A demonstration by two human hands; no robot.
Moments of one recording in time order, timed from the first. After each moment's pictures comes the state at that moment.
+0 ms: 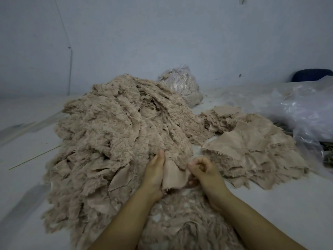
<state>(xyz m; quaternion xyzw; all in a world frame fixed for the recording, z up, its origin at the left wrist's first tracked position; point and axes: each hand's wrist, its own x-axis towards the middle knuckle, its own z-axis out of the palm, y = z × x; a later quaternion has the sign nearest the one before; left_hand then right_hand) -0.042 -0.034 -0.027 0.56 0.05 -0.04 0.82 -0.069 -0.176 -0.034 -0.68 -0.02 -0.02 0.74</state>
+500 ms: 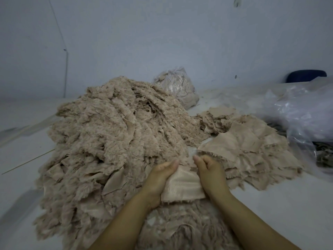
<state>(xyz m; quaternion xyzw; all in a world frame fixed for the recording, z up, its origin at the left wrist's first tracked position) -0.052 -0.039 -0.030 0.60 -0.05 -0.15 0.78 -0.055 -0.191 -0.035 -0.81 0.02 -0.21 0.55</state>
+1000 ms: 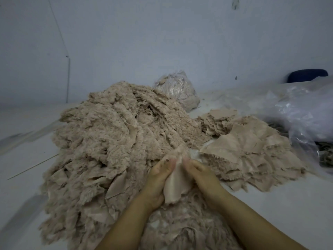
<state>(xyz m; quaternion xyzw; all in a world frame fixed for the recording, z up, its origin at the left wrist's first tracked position) -0.051 -0.036 -0.023 0.50 -0.07 -0.12 0.85 -0.074 -0.174 -0.013 -0.73 -0.06 -0.01 0.68</state>
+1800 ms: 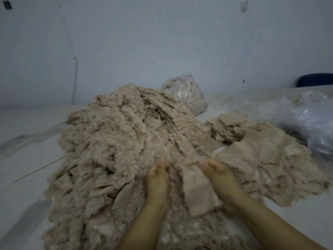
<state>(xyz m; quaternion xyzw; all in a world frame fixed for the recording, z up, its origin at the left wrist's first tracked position) -0.034 -0.038 -0.020 0.59 0.10 0.12 0.79 -0.051 -0.183 -0.006 -0.72 -0.02 -0.04 0.70</state>
